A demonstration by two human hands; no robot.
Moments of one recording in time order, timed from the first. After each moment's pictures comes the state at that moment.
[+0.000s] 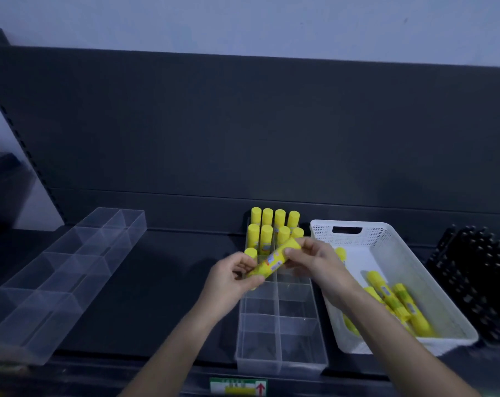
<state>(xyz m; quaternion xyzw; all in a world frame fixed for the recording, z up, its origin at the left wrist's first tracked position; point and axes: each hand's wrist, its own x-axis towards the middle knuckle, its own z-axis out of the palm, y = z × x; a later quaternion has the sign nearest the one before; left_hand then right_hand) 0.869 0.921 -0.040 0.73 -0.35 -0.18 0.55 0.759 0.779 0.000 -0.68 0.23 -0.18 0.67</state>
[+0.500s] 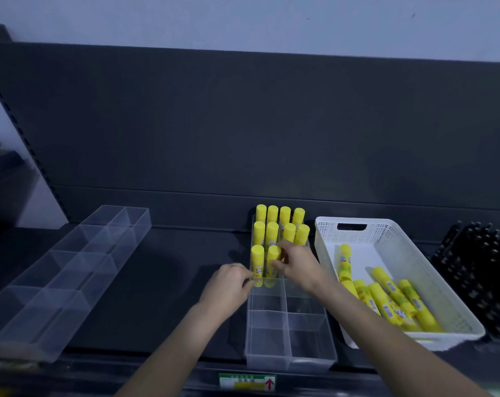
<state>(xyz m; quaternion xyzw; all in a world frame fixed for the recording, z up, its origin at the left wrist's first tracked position) 0.887 0.925 -0.061 0.83 -0.48 -0.05 0.27 0.801 0.778 -0.037 -0.93 0.23 -0.11 0.28</state>
